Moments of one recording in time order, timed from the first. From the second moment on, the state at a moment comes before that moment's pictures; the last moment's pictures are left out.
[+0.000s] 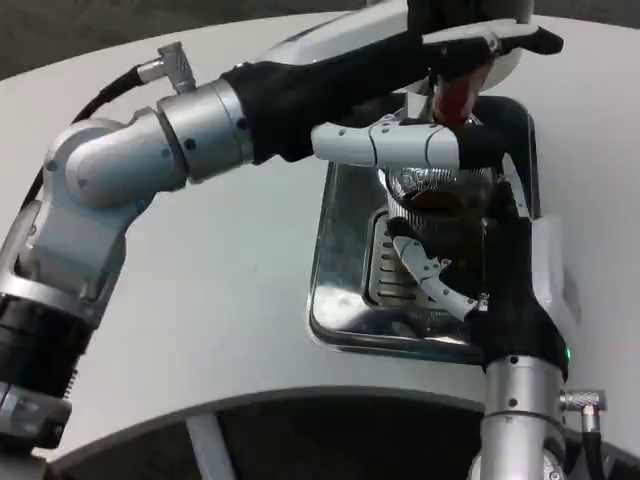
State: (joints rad) left arm -1.05 0.49 -0.17 0.37 0.05 -0.45 -0.74; right arm -0.30 0.08 0.20 -0.08 -0.56 0.23 -0.44
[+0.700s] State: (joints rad) left arm -1.00 0.50 -0.11 0.31 -0.02 -0.44 -0.74; right arm -0.28 0.08 0.21 -0.09 -0.56 0.16 -0.51
